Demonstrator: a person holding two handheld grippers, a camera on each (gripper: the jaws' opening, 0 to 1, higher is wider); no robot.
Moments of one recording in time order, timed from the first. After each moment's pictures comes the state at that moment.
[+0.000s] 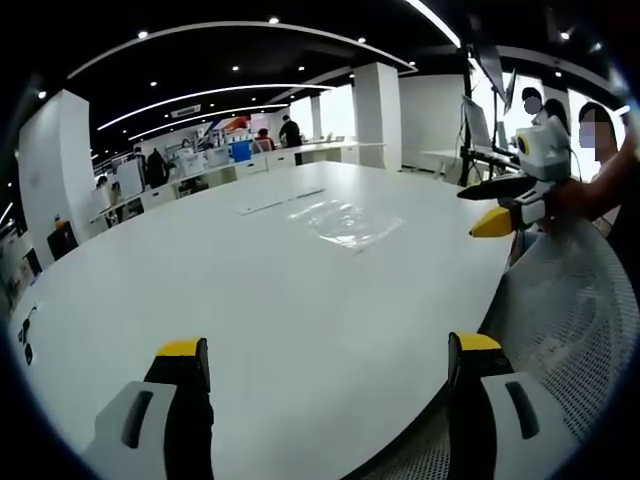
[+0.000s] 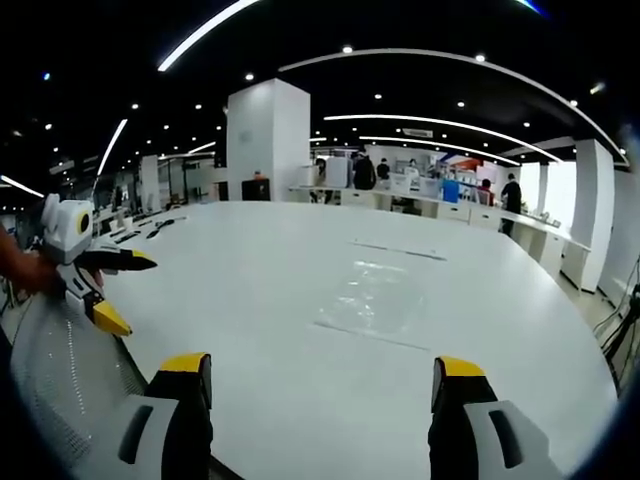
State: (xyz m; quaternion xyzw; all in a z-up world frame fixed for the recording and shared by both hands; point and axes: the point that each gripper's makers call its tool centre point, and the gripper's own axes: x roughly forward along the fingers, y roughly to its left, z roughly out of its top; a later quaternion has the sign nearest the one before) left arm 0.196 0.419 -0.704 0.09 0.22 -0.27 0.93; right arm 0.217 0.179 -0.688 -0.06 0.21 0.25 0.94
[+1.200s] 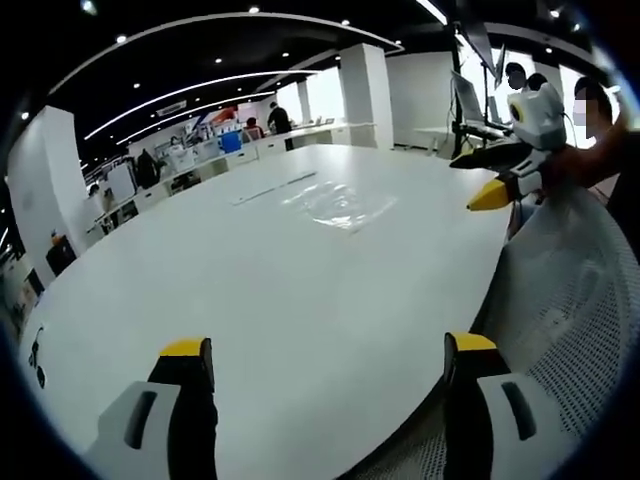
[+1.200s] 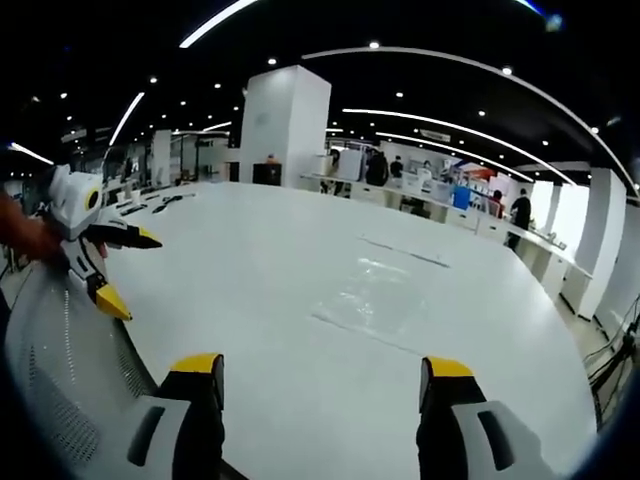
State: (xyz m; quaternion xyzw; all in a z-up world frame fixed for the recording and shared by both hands) left arm 0.192 0.418 -0.710 0.14 0.25 -0.28 0.92; right arm 0.217 0.176 -0.685 -0.12 0.22 0.27 0.93
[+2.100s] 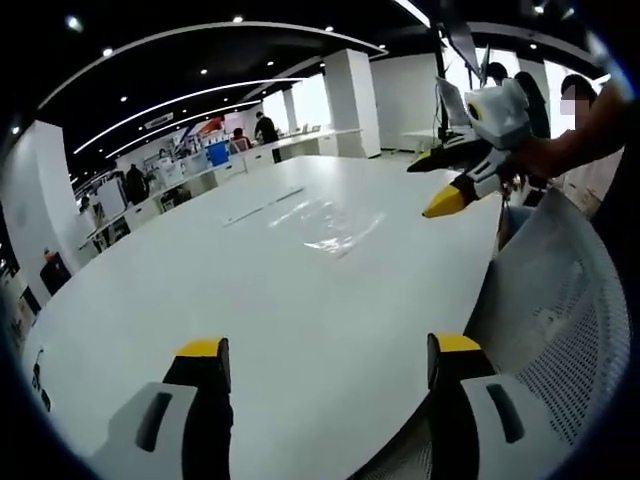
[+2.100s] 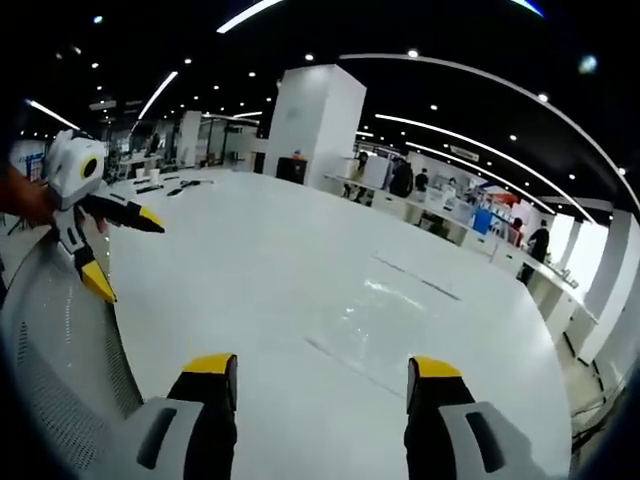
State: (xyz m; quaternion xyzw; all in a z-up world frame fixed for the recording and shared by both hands) left arm 0.192 0.392 -0.680 0.14 0.23 -0.31 0.91; right arm 0.257 0.189 -0.668 -0.19 0.20 0.31 0.91
